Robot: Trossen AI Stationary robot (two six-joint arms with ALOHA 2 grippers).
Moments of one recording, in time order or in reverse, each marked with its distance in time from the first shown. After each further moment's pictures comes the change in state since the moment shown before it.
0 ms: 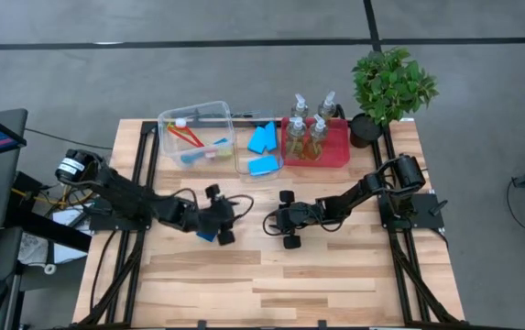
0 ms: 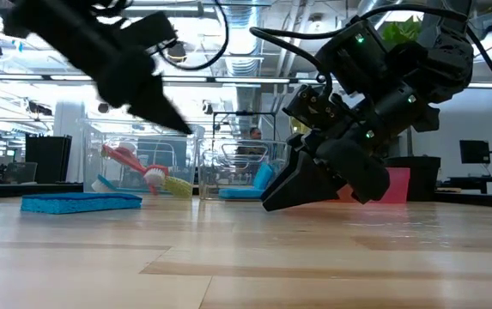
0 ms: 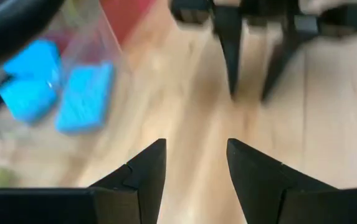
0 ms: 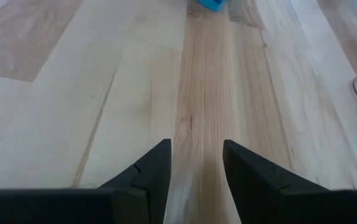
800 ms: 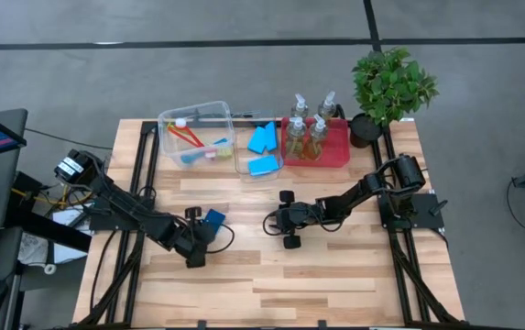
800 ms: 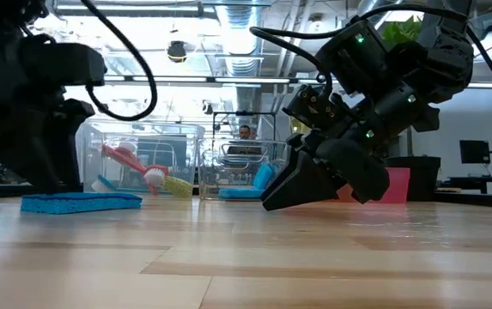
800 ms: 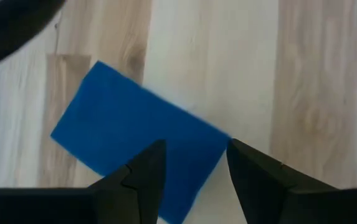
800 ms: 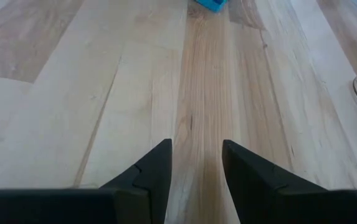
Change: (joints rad) left arm -0.243 0.000 -0.001 -0.516 0.218 -0.339; right arm 0.000 0.000 0.000 0.001 0.000 0.000
